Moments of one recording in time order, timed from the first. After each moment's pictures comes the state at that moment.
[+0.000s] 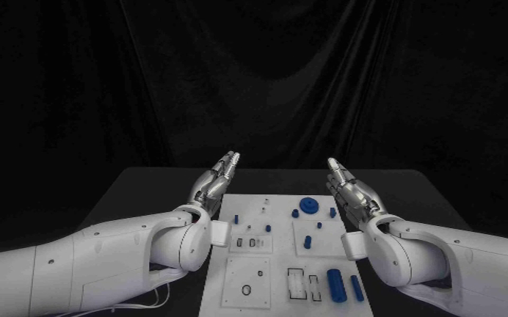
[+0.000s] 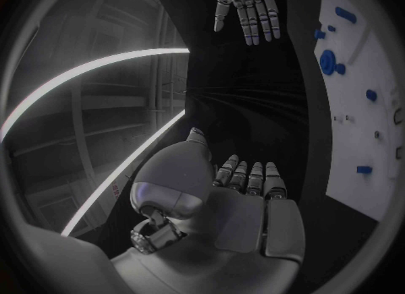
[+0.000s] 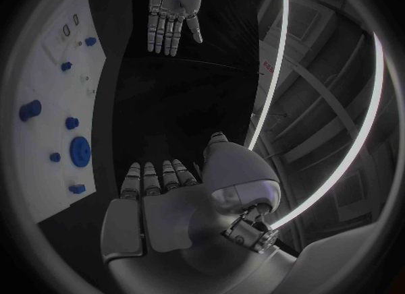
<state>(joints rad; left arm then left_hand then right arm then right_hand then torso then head) 1.14 -0.78 -0.18 1.56 0.16 -0.51 0.59 1.10 0.28 -0.28 0.29 0.14 0.12 -0.05 0.02 0.02 0.00 -0.09 0.00 0.00 0.00 -0.03 0.00 0.00 0.08 0.00 -0.03 0.00 0.00 1.17 -0.84 -0.24 1.63 0.13 -0.54 0.48 0.89 0.28 -0.34 0.29 0.25 0.00 -0.12 0.00 0.00 0.00 -0.16 0.00 0.00 0.00 -0.03 0.00 0.00 0.16 0.00 -0.03 0.00 0.00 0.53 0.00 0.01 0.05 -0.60</state>
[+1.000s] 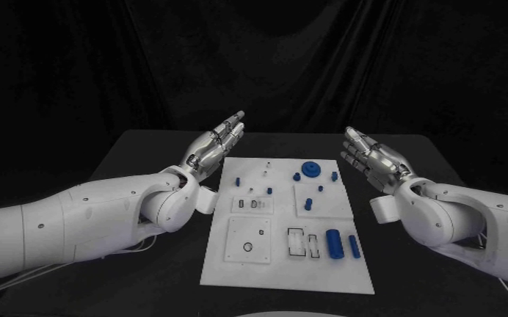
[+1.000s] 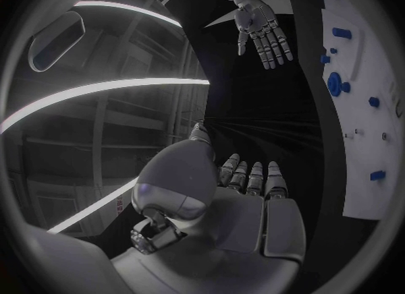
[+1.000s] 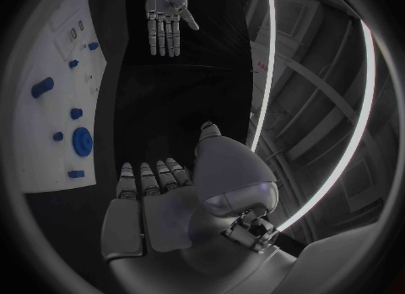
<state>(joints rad) 1.16 -0.83 -0.22 1.51 -0.09 -0.23 0.67 1.21 0.27 -0.28 0.29 0.20 0.16 -0.02 0.02 0.02 0.00 -0.06 0.00 0.00 0.00 -0.03 0.00 0.00 0.15 0.00 0.03 0.00 0.00 1.20 -0.97 -0.25 1.63 0.07 -0.32 0.46 1.17 0.21 -0.29 0.27 0.39 0.05 0.00 0.01 0.01 0.00 -0.03 0.00 0.00 0.00 0.05 0.00 0.00 0.16 0.00 0.13 0.00 0.00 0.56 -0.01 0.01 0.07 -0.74</state>
